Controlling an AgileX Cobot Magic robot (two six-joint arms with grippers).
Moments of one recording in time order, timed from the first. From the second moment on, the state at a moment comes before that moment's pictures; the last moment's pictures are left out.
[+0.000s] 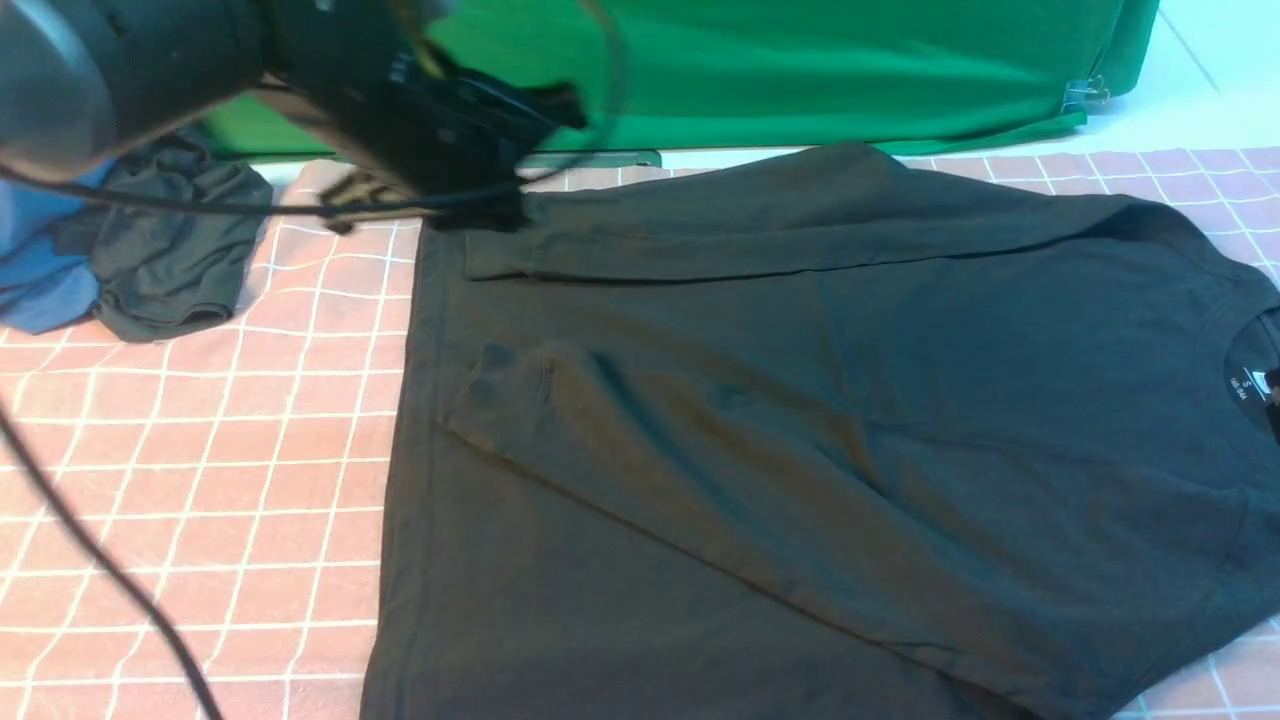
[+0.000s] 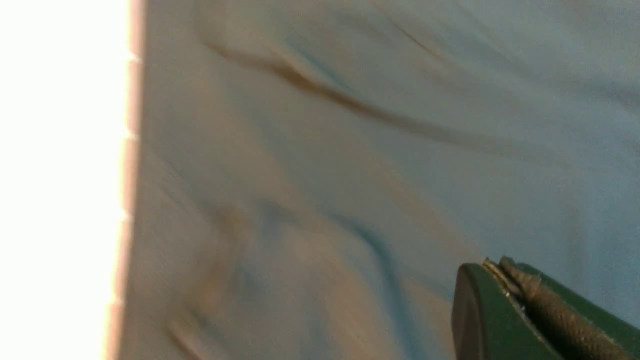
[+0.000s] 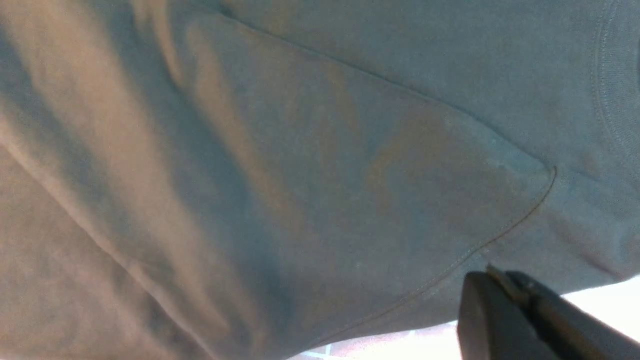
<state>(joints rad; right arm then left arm) -0.07 1.24 -0.98 0.19 0.98 -0.27 -0.26 1.79 -1.51 -0.06 0.72 -0.50</state>
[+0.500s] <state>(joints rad) -0.07 1.24 -0.98 0.19 0.97 -0.28 -0.16 2.24 -1.82 0.02 0.56 -0.40</state>
